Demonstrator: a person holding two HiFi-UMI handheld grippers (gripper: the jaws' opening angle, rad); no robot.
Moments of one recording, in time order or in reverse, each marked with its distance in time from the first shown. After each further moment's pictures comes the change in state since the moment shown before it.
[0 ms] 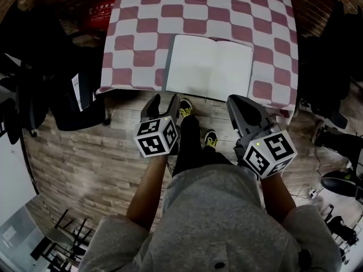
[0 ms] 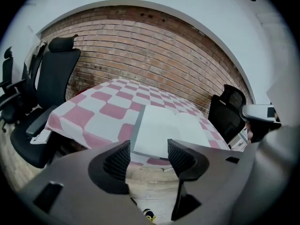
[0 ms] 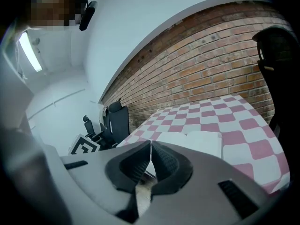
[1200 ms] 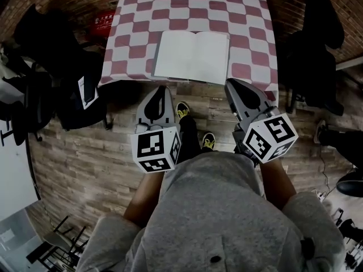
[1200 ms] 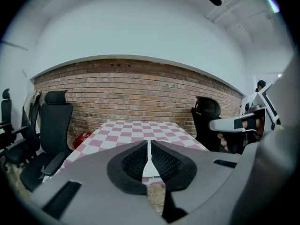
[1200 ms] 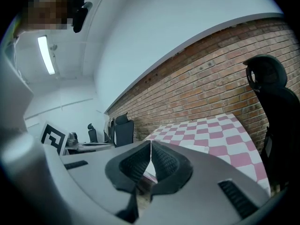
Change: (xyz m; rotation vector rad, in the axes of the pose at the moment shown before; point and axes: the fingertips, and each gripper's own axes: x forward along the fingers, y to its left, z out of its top) left arm -0.144 -0.133 0.044 0.304 -0.339 0.020; right arm -0.114 0.009 0.022 -0.060 -0.194 0.035
